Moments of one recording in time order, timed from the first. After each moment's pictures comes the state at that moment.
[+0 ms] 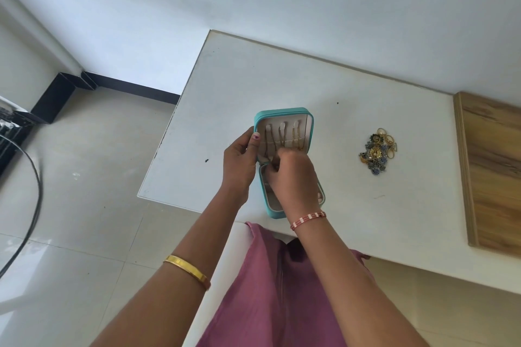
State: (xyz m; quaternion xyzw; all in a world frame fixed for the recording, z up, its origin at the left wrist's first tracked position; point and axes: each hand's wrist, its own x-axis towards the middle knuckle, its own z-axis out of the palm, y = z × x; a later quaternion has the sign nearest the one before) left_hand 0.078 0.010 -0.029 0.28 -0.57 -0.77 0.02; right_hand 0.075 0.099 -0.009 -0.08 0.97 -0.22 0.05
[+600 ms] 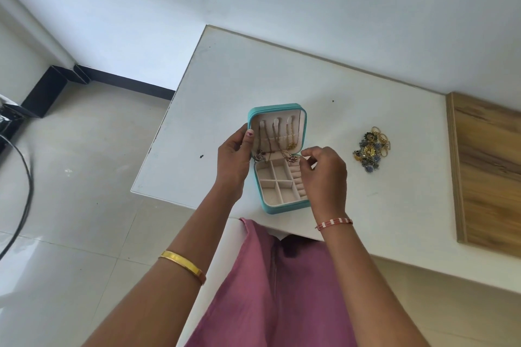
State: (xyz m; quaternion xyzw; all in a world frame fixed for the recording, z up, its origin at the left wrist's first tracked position) left_hand 0.079 0.009 -0.032 0.29 -0.55 -0.78 0.01; right_hand 0.069 0.149 -0.013 0.00 0.96 -0.28 -0.02
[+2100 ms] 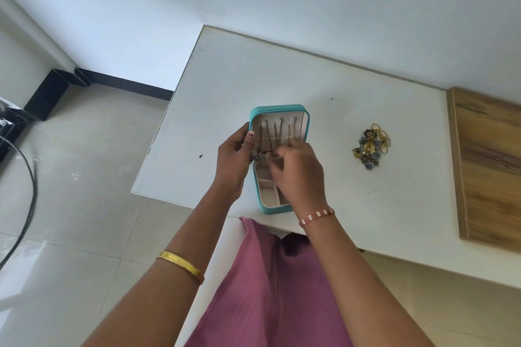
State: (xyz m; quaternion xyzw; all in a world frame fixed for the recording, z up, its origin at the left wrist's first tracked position) left_hand 0.081 0.011 -0.026 0.26 -0.55 -0.79 0.00; right_hand 0.072 0.123 -0.011 -0.14 0.97 -0.21 0.00
